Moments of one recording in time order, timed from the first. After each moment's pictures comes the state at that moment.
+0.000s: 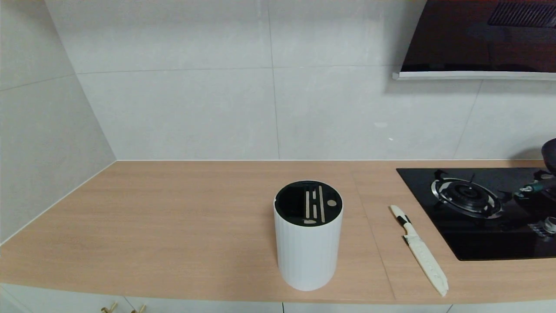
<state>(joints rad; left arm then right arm) 0.00 0.00 0.00 0.00 0.02 0.00 0.00 0.00 0.00 -0.02 0.00 -0.07</state>
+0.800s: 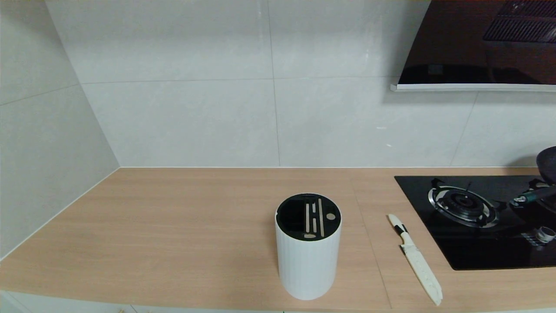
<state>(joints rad) 0.00 0.00 0.00 0.00 0.02 0.00 0.00 0.00 0.00 -0.02 0.00 -0.07</state>
